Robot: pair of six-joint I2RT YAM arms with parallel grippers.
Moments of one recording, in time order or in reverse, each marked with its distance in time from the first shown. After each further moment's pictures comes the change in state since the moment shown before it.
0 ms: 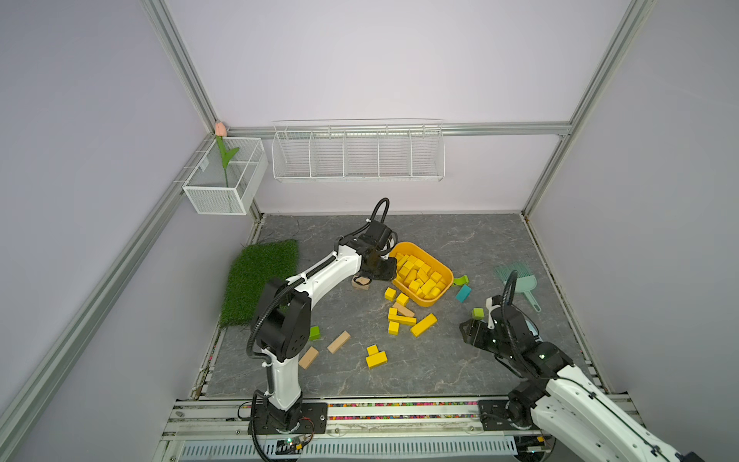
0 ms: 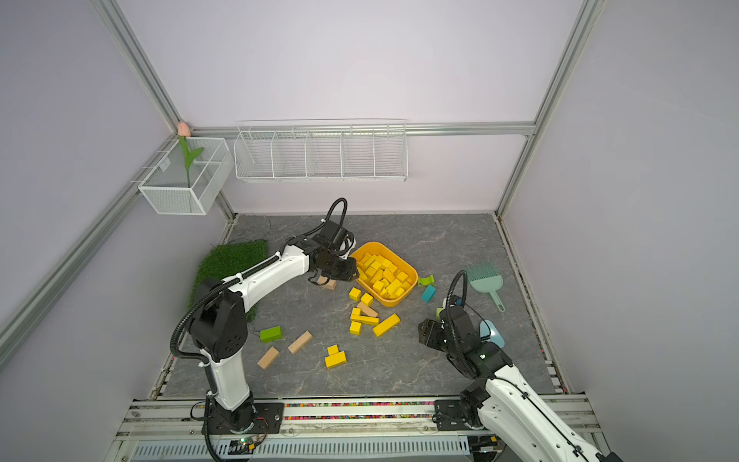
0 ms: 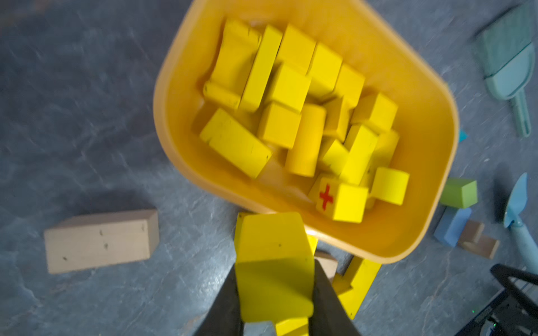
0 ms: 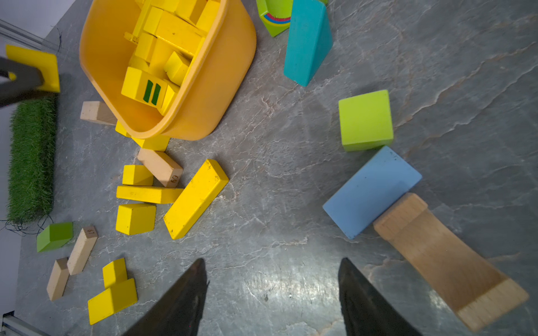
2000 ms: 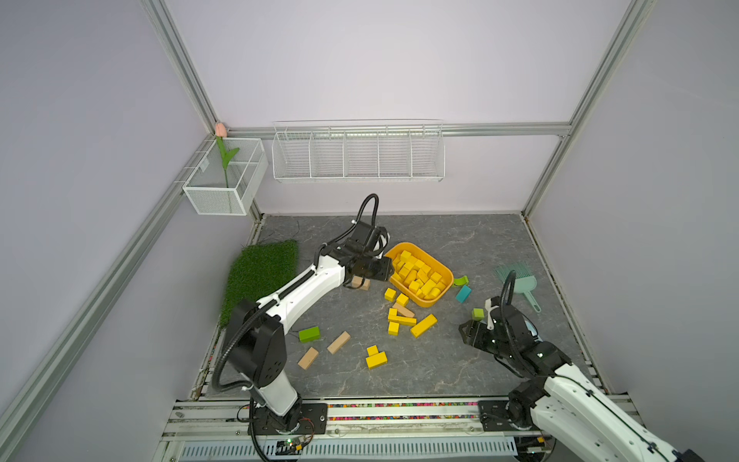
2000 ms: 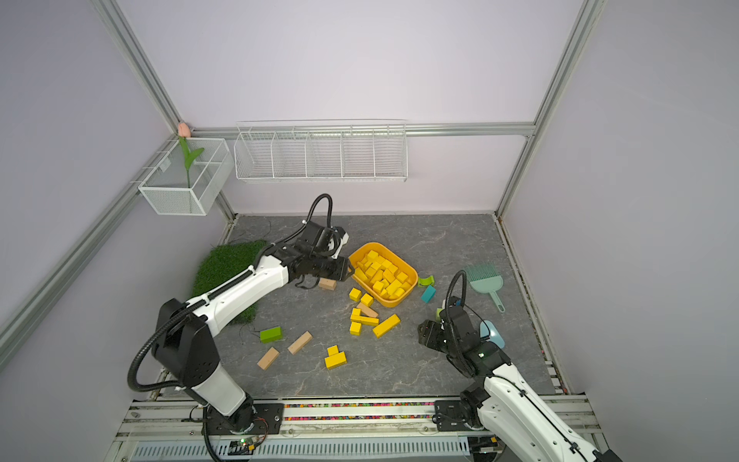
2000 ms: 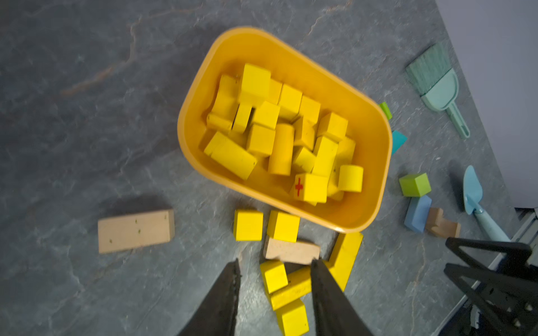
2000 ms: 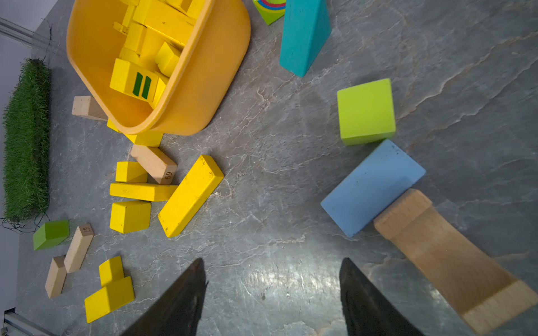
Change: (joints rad) left arm 0.004 -0.316 -0.352 0.174 0.005 0.034; right arm -0.019 0.037 -0.002 0.005 -0.031 -0.008
